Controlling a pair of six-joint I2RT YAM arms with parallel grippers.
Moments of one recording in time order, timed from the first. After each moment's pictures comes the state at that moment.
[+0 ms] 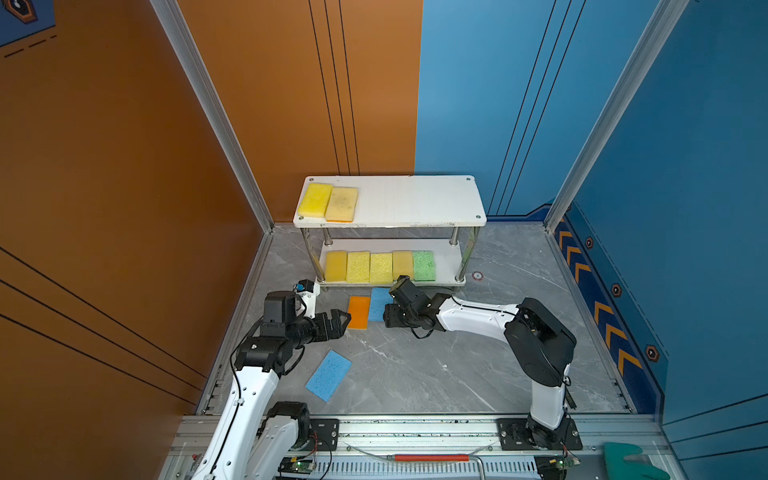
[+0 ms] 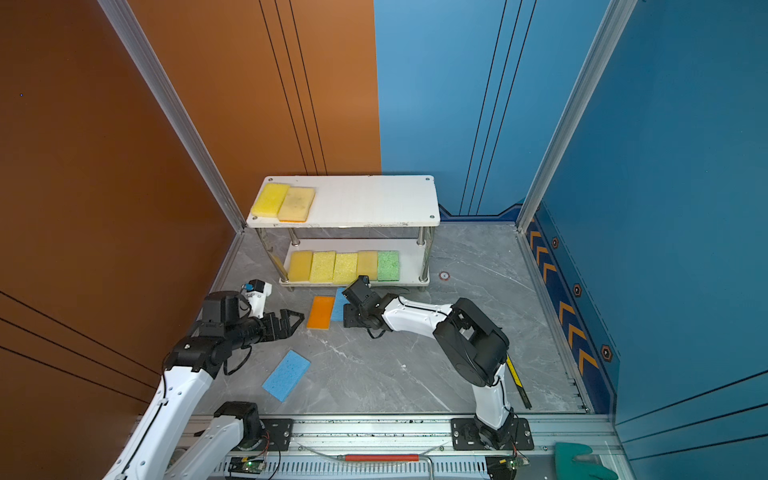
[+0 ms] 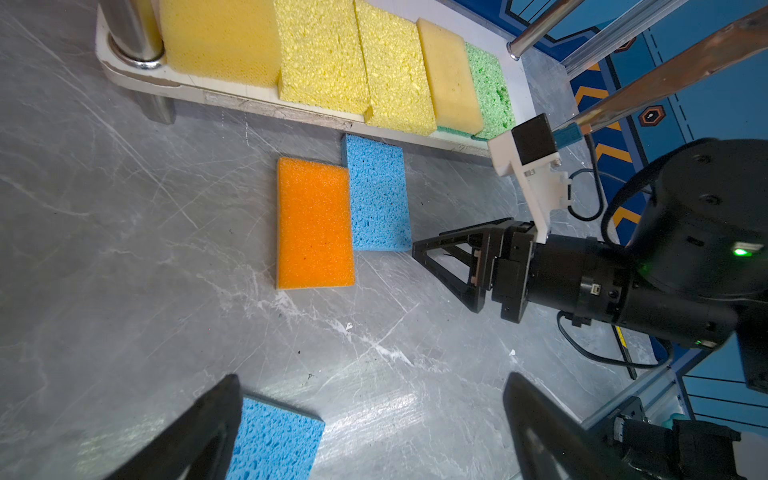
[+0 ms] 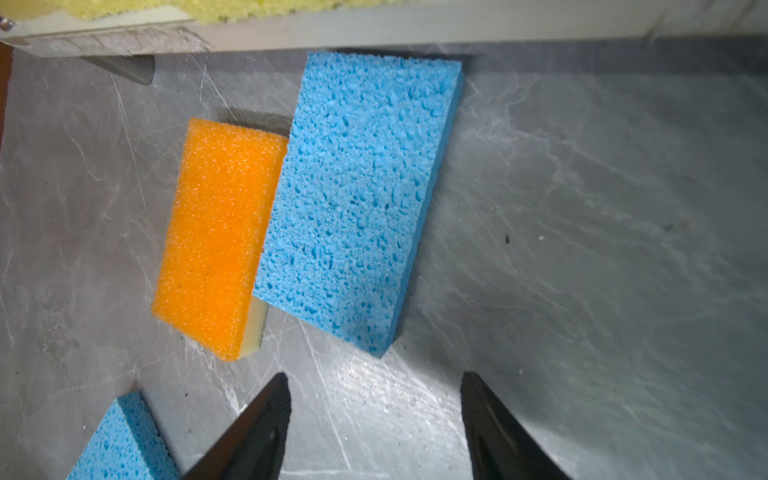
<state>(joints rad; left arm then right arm) -0.04 0.78 0.71 -0.71 0.44 -0.28 0.88 1.93 1.27 -0.28 0.04 0.75</state>
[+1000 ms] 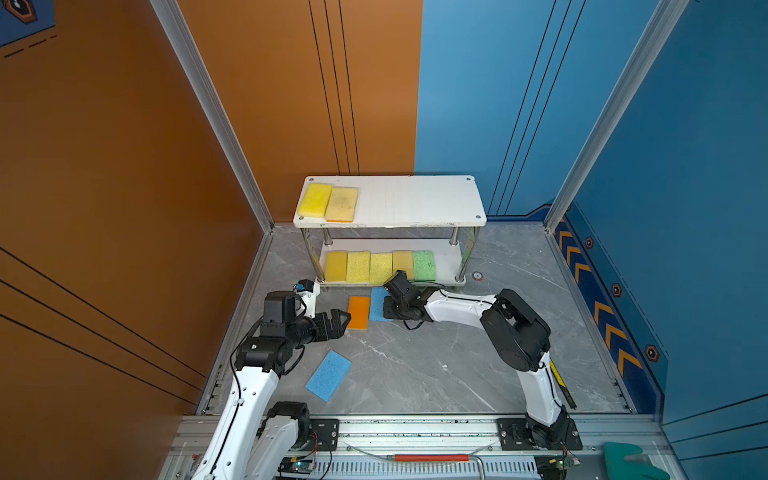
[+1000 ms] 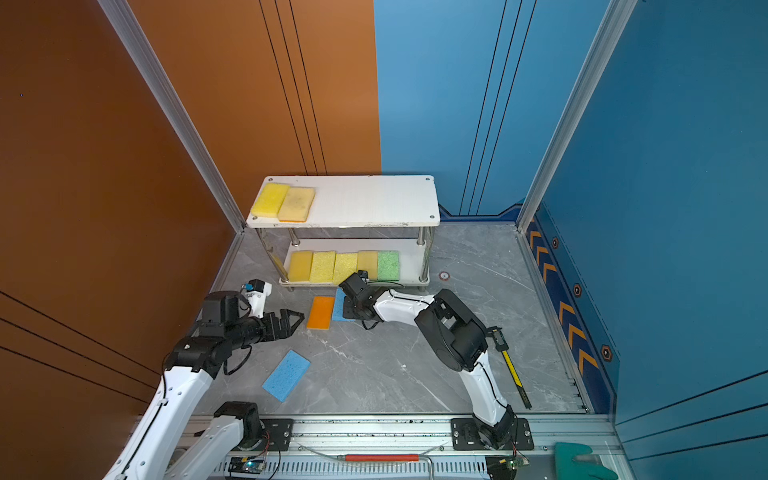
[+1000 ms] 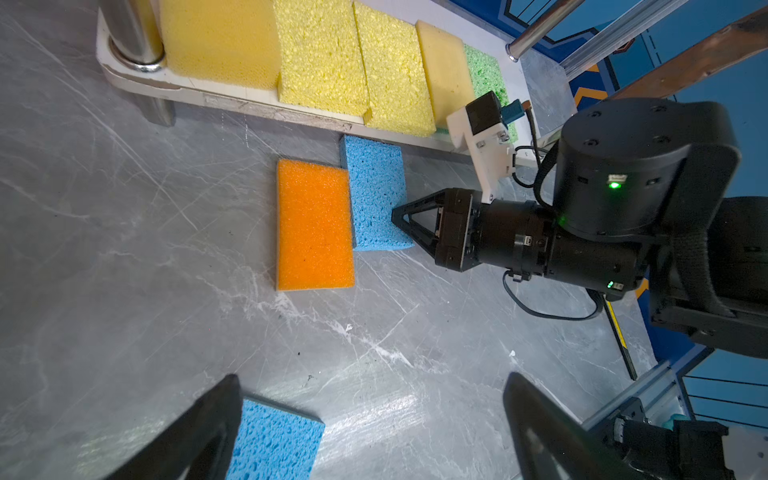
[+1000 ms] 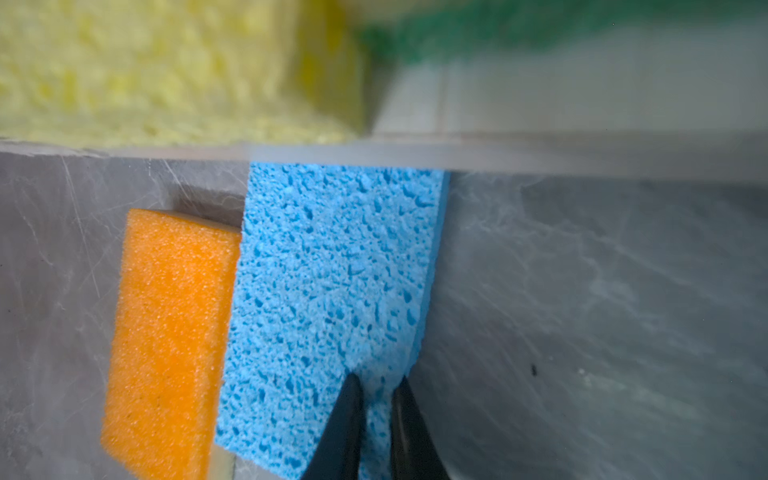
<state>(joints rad) -0.04 0.77 0.71 -0.71 0.44 -0.28 0.84 2.10 1.41 -0.26 0.04 0.78</state>
